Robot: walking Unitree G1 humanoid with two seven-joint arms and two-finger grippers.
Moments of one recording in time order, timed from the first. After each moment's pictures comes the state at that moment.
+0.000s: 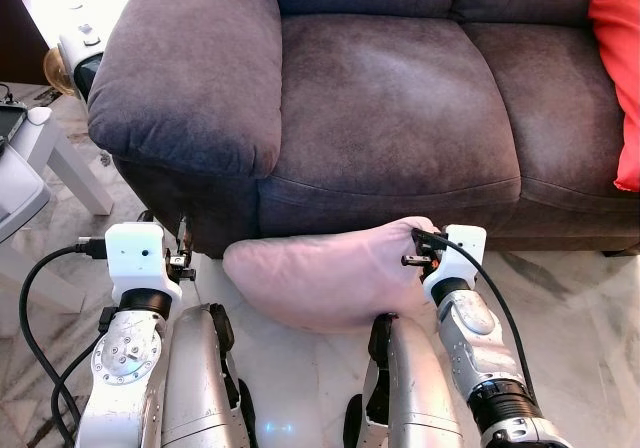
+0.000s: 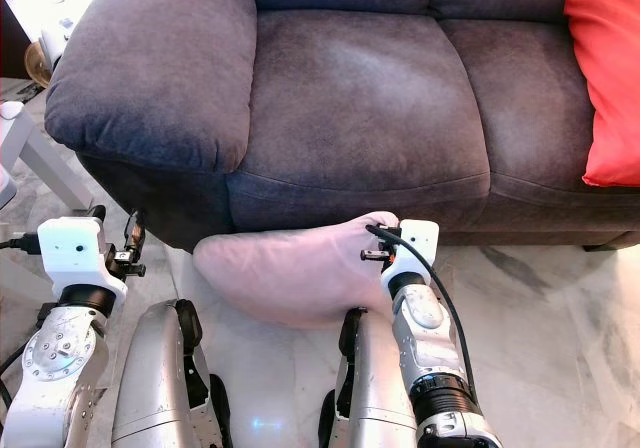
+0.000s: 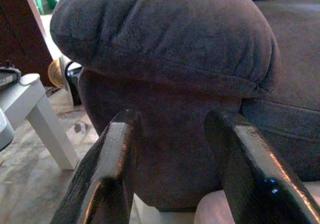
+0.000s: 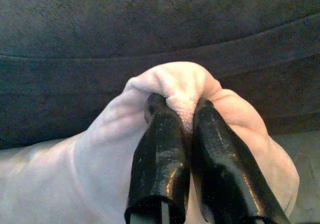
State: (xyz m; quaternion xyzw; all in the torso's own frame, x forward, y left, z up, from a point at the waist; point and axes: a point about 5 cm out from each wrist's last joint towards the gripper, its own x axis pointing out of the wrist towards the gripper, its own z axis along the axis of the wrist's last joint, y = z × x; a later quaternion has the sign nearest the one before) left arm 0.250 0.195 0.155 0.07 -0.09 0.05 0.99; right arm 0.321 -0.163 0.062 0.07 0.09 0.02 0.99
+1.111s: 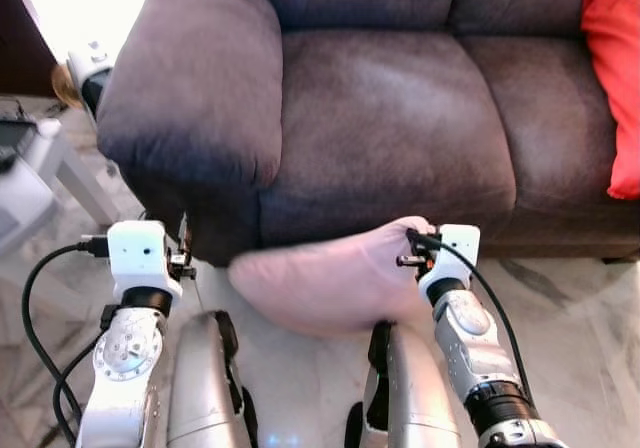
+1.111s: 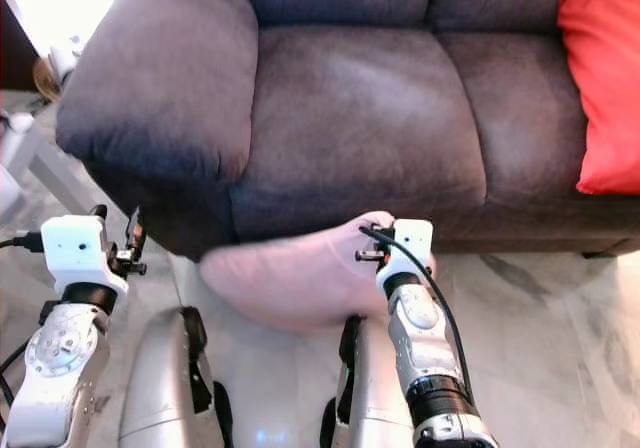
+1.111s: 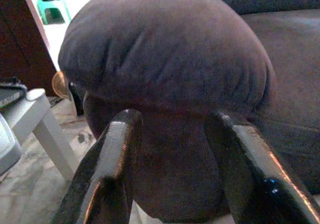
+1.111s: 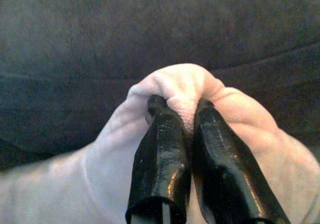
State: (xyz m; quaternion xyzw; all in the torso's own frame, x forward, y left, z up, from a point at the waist) left arm 0.254 0.196 0.152 0.07 -0.09 0.05 0.99; right arm 0.321 -0.158 0.061 0.06 0.09 0.03 0.99
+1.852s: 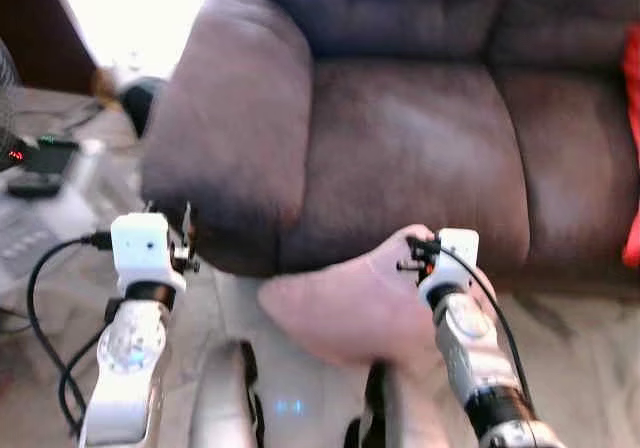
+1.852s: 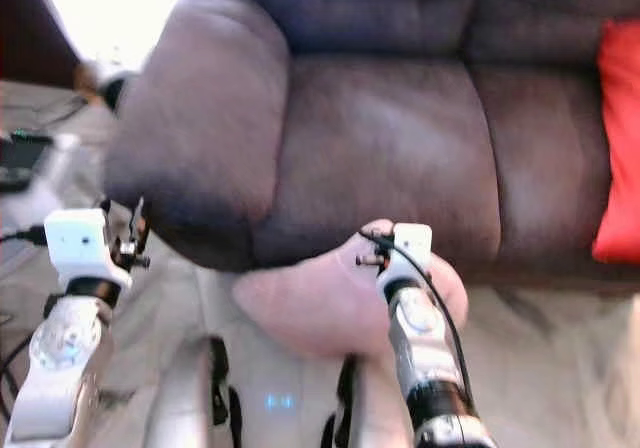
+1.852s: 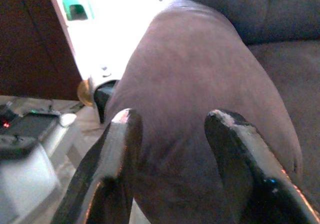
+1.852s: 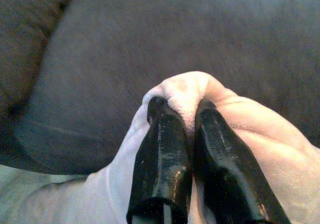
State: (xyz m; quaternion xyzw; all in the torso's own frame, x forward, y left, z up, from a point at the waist) left arm 0.259 0.192 0.158 0.07 -0.11 0.04 0.99; right arm 0.317 -0.159 0.055 0.06 0.10 0.02 0.99
